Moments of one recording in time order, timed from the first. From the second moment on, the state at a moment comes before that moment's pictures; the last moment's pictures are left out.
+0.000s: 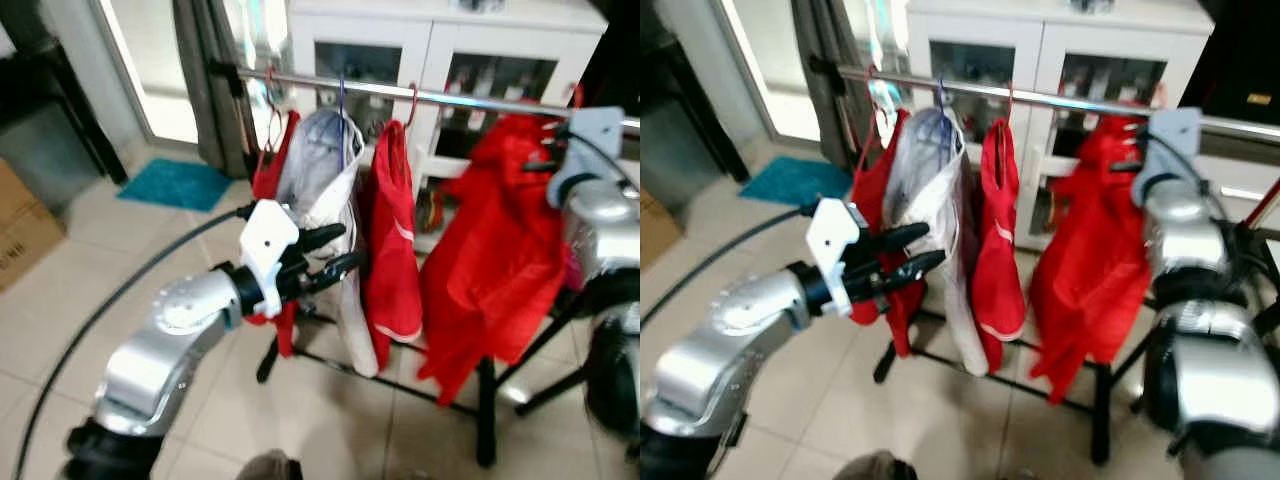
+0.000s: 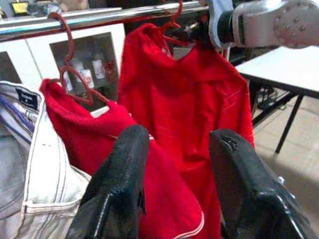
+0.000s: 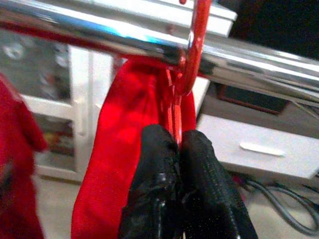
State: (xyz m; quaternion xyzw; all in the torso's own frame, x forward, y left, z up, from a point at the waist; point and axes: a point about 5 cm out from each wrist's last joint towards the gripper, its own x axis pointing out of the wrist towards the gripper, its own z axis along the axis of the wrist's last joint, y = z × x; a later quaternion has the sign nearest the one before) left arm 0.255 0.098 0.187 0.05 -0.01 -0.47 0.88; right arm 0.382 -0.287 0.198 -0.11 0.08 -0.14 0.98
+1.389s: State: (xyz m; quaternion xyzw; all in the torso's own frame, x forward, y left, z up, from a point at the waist) left arm 0.248 0.095 0.221 0.00 -0.01 -0.57 0.82; right arm 0.344 -0.380 0.220 -0.10 0.08 -0.25 0.96
